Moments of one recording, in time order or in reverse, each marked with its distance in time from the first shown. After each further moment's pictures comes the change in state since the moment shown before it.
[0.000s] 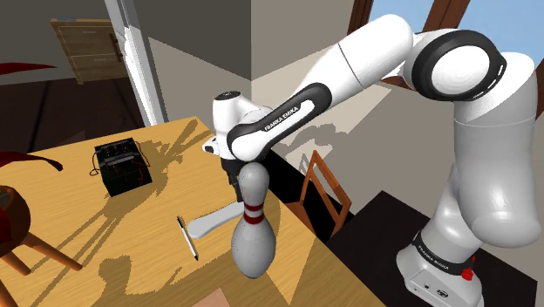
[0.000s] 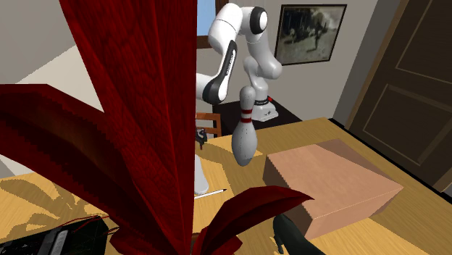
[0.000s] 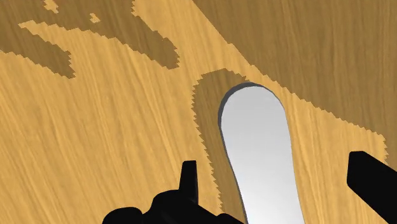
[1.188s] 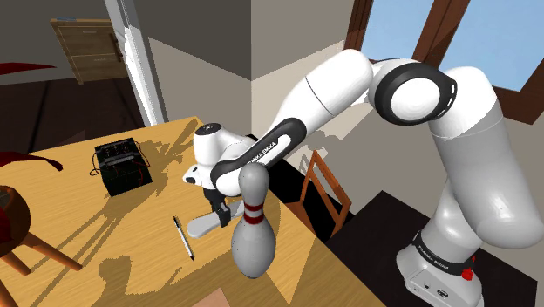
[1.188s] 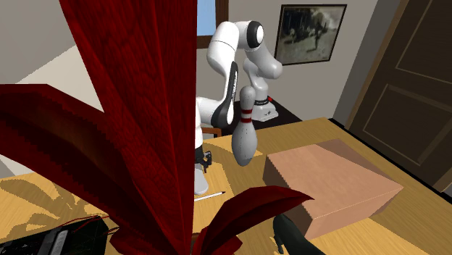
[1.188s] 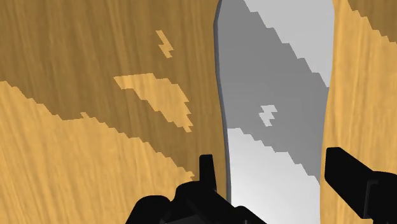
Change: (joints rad) arm 0.071 0.222 0.027 0.145 -0.057 0.092 -0.045
